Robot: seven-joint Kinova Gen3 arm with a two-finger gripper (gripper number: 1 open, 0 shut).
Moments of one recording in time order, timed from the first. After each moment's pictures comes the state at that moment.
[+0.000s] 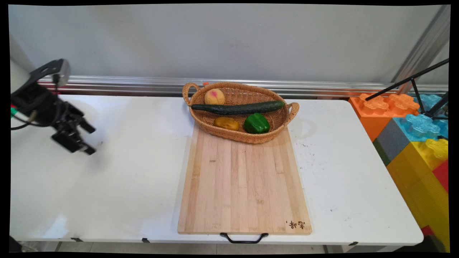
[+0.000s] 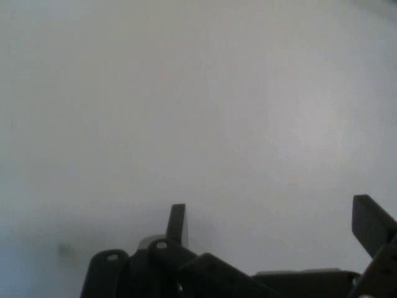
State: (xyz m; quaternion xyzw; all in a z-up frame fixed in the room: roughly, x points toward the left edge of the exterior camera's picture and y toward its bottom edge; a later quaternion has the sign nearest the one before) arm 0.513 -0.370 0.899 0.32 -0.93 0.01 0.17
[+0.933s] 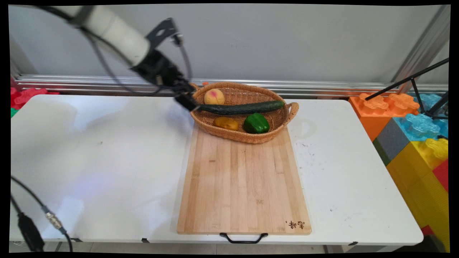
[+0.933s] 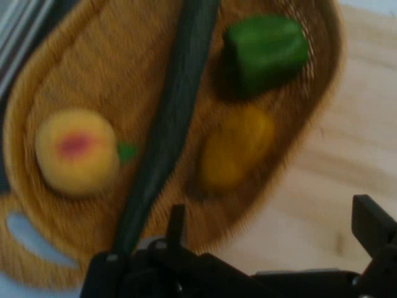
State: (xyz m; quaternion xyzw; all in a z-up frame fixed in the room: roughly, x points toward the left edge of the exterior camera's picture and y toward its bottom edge) arm 0.302 -0.489 0.926 0.27 -0.92 0.11 0.27
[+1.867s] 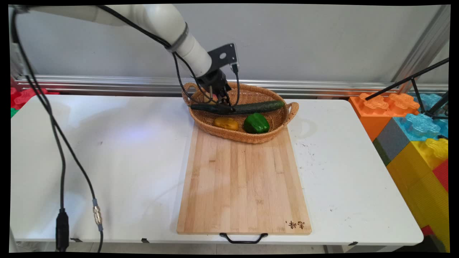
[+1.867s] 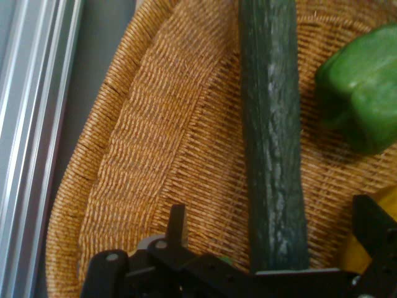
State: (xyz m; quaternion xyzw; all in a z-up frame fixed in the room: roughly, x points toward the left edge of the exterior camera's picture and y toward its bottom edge) arm 0.208 -0.605 0.844 0.14 -0.95 0.18 0.20
